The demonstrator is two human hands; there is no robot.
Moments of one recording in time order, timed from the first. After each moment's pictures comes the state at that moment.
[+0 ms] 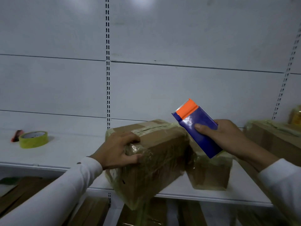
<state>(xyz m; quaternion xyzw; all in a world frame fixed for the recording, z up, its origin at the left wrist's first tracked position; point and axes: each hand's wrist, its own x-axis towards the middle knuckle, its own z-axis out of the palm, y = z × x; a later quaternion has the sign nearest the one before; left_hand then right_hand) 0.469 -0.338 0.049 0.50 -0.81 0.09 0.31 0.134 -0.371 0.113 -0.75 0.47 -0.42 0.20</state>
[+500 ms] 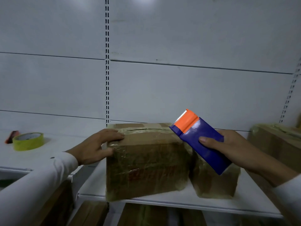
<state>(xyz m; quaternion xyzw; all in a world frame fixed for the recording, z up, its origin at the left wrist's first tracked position) 0.537 -0.360 0.049 0.54 -0.79 -0.01 0.29 0.129 -0.374 0.106 -0.78 0.43 -0.36 0.27</state>
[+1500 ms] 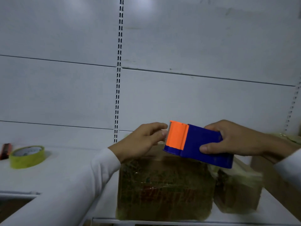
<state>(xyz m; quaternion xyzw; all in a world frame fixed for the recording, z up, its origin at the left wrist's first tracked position) 0.493 -0.369 0.115 0.38 -0.77 -0.29 0.43 0.219 -0.382 0.168 -0.89 0.36 -0.18 0.22</state>
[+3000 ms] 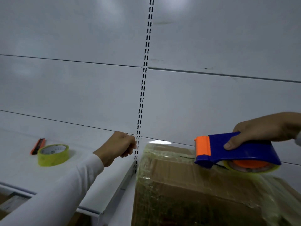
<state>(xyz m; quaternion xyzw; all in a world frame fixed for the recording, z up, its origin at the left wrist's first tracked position) 0.612 -0.436 0.080 0.62 -0.54 -0.26 0.51 0.258 -0.510 0.219 -0.81 0.52 0.11 0.26</state>
